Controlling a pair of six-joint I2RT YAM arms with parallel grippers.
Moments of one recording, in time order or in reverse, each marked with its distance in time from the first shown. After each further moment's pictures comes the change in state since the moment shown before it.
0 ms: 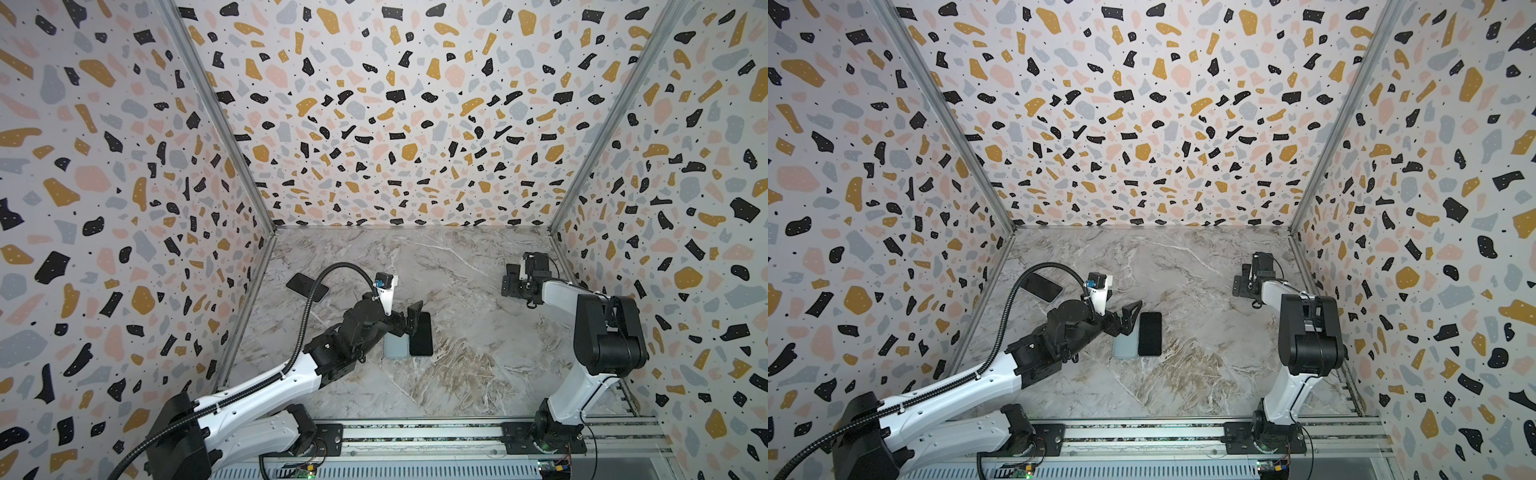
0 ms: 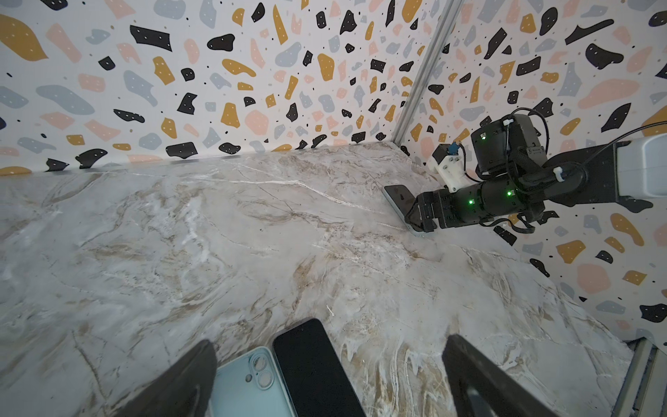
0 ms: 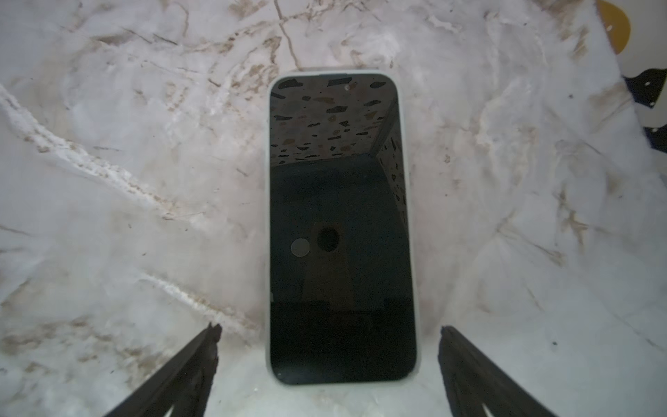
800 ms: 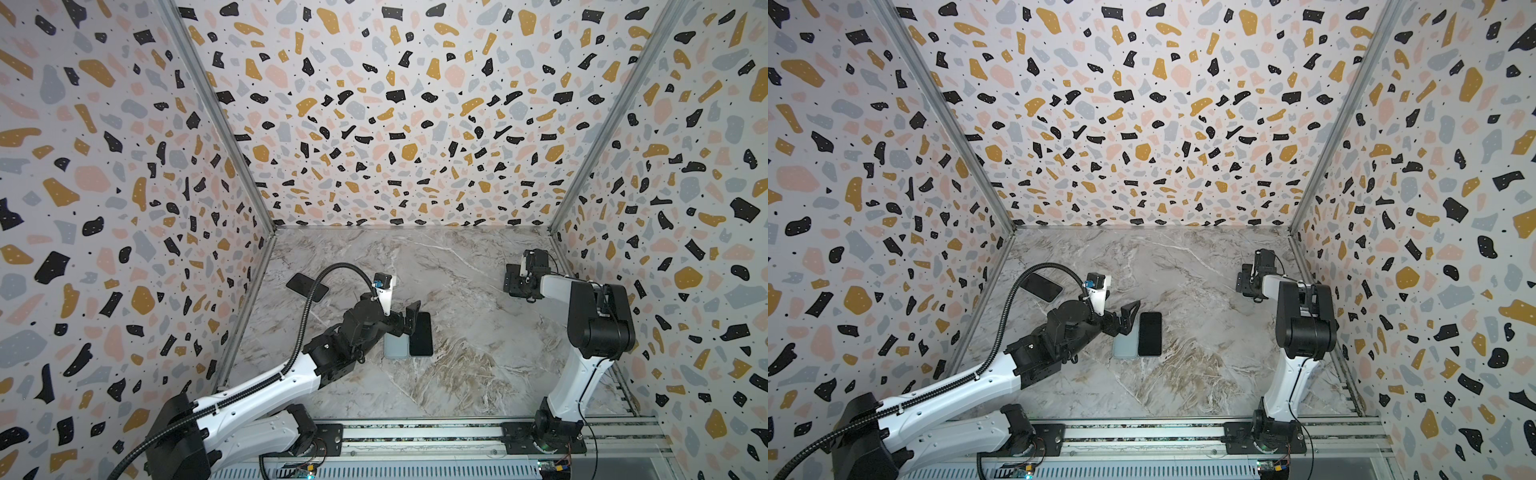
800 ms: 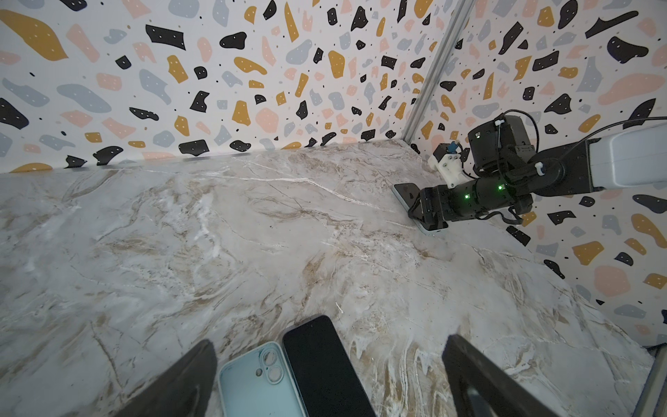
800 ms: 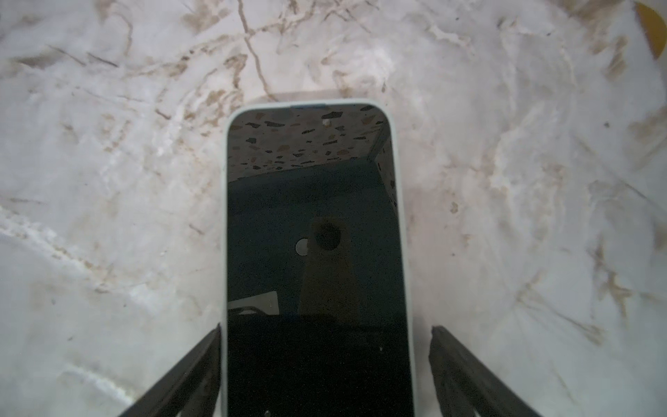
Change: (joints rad) left arm 0.000 -0.004 0.000 -0.015 -0.028 0.000; right arm -0.037 0.147 0.117 0.028 -0.021 -0.016
